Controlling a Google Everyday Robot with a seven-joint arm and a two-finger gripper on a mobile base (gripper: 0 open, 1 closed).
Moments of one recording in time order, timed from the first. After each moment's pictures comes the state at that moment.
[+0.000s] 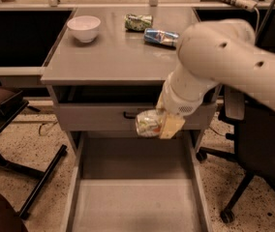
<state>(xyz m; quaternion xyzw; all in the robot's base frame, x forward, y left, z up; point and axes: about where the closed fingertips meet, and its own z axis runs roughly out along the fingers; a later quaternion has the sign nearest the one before) 0.524 -0.076 0.804 -0.74 0.65 -0.02 0.18</state>
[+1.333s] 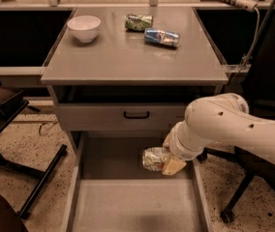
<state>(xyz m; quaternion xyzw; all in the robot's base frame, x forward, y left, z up) 0.489 -0.104 0.664 -0.68 0.71 0.02 0.18</state>
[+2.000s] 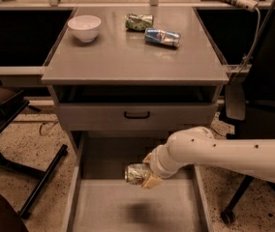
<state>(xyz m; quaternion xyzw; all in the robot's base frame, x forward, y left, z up) 0.500 -0.044 0.547 -0.69 0.69 0.08 0.22</state>
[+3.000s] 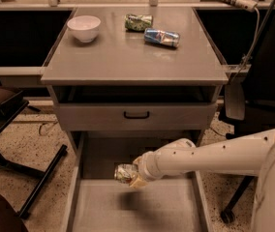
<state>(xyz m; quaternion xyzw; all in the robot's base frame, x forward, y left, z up) 0.528 0.001 0.485 -0.65 0.70 0.08 0.27</state>
